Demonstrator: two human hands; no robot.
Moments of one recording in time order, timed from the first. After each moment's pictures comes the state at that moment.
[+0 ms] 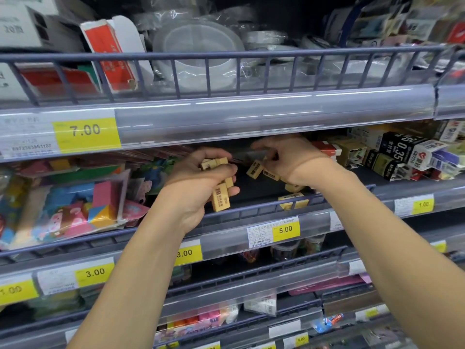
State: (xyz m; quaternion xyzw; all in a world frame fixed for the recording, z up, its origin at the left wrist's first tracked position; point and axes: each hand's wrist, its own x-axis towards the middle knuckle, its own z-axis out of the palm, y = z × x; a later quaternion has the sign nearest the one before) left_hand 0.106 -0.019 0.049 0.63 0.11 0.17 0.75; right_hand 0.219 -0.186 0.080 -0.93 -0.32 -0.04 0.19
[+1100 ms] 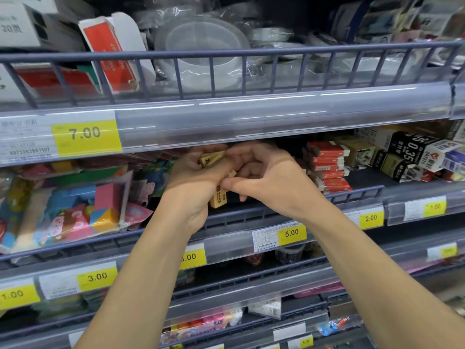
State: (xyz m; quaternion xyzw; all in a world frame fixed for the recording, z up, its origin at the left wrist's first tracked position) left_hand 0.108 -0.020 0.052 0.64 0.12 0.24 0.72; right_hand 0.168 -0.159 0.048 -0.71 -0.39 0.02 0.59
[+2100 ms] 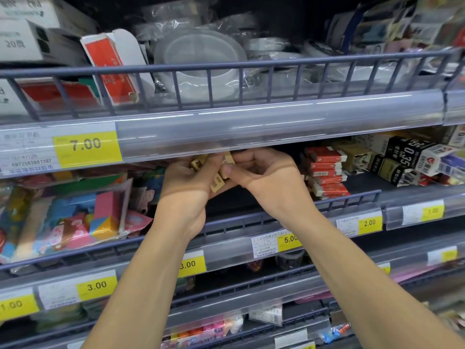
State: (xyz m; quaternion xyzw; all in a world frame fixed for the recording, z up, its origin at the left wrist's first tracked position) left_hand 0.110 -0.018 0.048 0.57 0.04 0.27 0.77; right_hand 0.169 -0.149 0.046 -0.70 -0.32 -0.04 0.64
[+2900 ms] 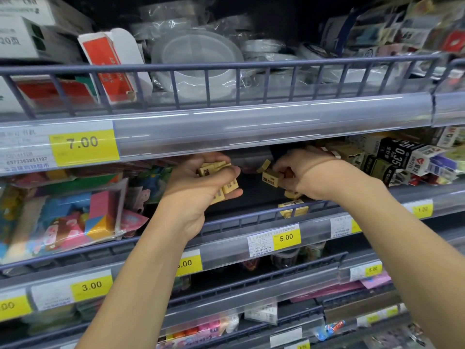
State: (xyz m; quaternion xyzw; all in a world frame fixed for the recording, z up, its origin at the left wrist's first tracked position) left_hand 0.108 -0.023 0.053 0.60 0.08 0.20 0.77; right_hand 0.208 -0.208 0.094 -0.96 -0.27 0.01 -0.01
